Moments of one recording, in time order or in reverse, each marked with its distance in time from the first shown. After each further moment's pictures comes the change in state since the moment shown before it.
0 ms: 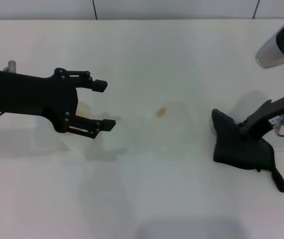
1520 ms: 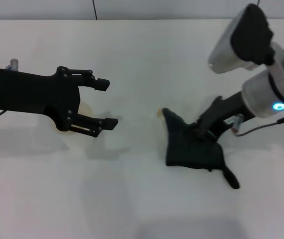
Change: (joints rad) left arm -0.008 0.000 0.006 0.001 -0.004 0.001 -0.010; right arm 0.086 0.013 -0.137 -0.012 0.115 0.037 -0.051
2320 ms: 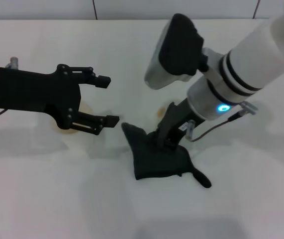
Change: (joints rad) left arm 0.006 0.000 0.002 -0.001 -0.023 -0.006 0.003; right arm 0.237 0.007 -0.203 0.187 0.080 0.105 0.023
